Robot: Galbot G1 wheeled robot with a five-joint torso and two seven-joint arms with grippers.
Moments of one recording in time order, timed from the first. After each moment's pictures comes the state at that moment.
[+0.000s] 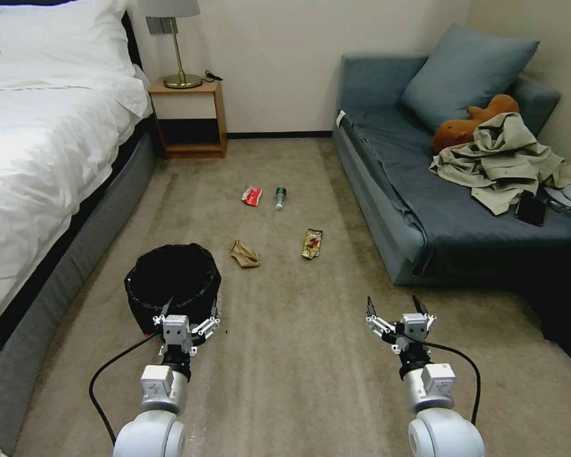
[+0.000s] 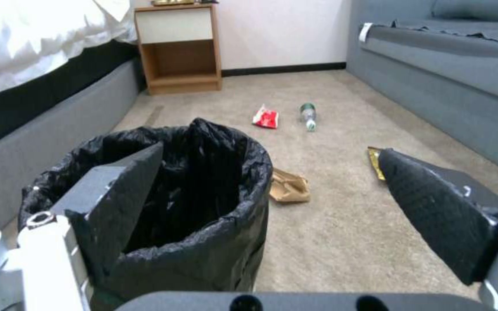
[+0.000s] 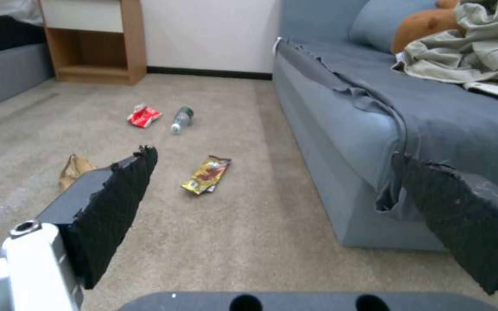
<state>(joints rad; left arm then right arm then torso) 1.55 -1.50 -0.55 -2.00 0.00 0.00 0.00 -1.55 1.50 0.55 2.00 0.00 0.00 0.00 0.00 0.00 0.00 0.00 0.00</state>
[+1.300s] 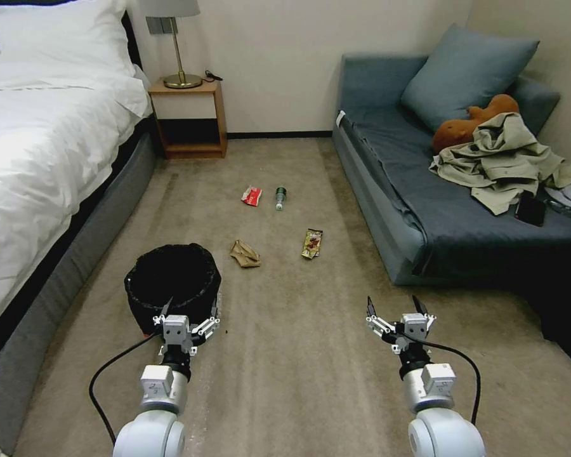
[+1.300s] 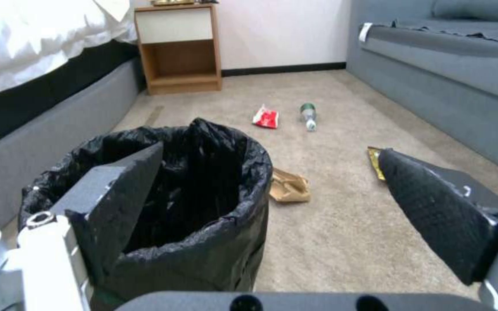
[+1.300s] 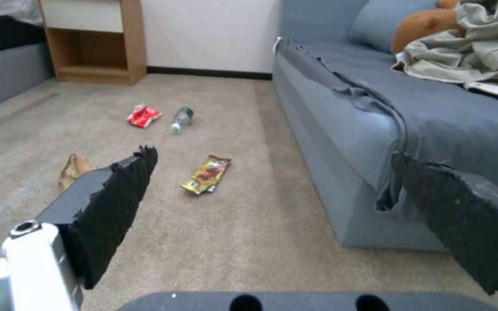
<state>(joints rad) 1.55 -1.50 -0.55 -2.00 0.00 0.00 0.00 -1.55 1.50 0.55 2.00 0.00 0.00 0.00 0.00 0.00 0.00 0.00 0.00</state>
